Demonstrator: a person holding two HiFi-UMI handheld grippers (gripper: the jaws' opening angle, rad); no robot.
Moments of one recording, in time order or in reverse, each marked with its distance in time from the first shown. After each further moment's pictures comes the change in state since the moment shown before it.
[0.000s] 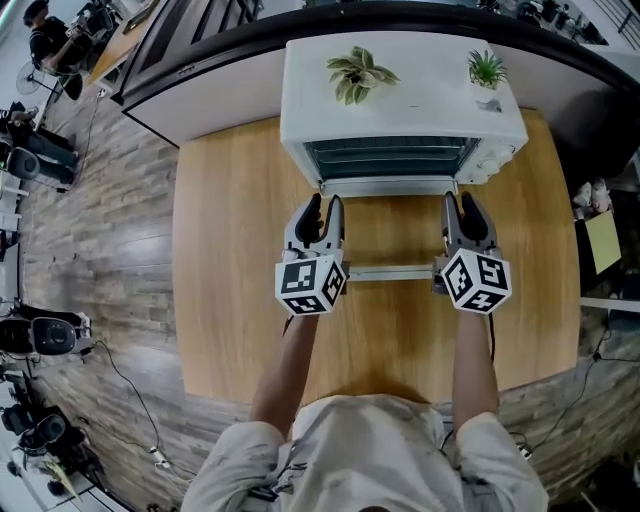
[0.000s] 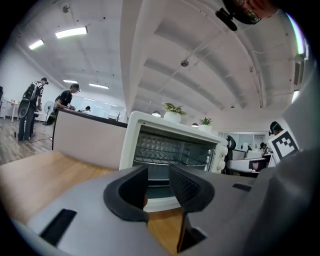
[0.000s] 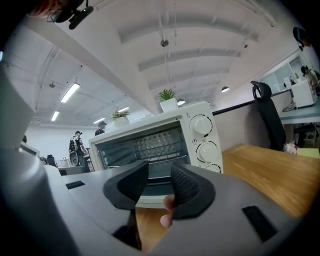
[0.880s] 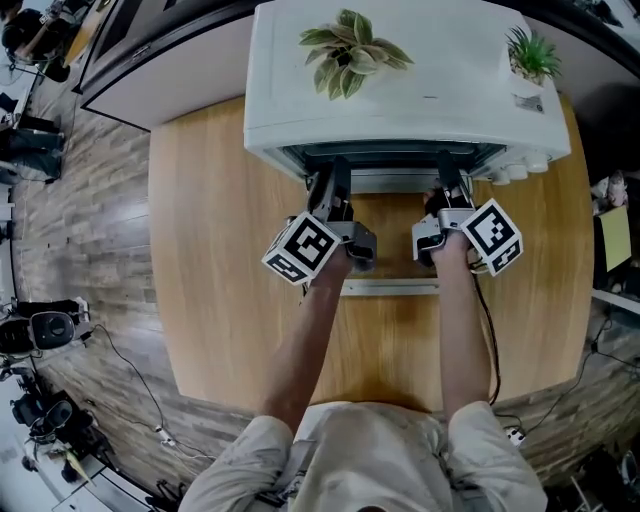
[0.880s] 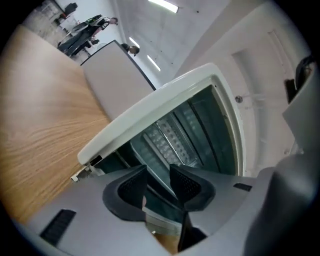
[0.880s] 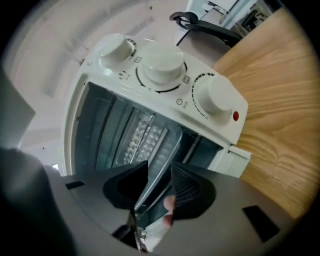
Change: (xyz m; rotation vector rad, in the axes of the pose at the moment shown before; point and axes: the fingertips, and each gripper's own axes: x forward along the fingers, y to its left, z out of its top) left arm 0.095 0.020 -0.054 -0.757 0.007 -0.006; right arm 0.108 -0.025 -0.053 0.871 0.081 0.045
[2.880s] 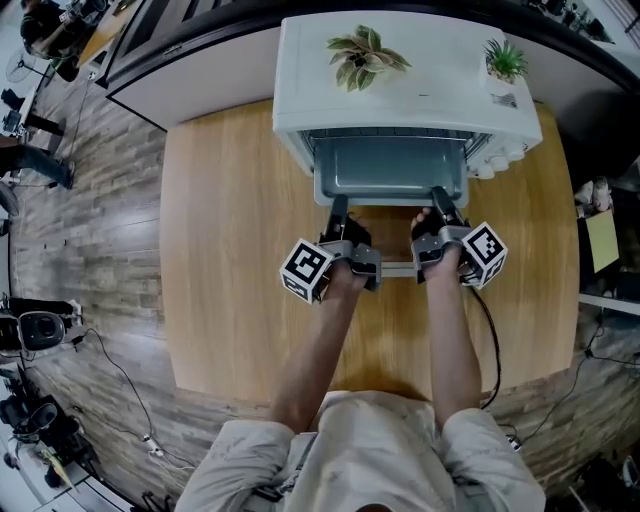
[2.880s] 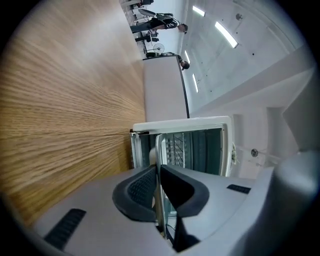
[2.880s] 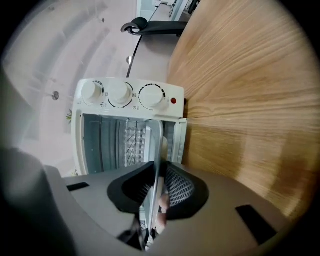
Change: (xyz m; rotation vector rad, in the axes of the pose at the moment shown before) left arm -0.072 0.029 -0.038 -0.549 -0.117 0.028; right arm -0.059 -0.036 -0.038 0.387 0.006 -0.046
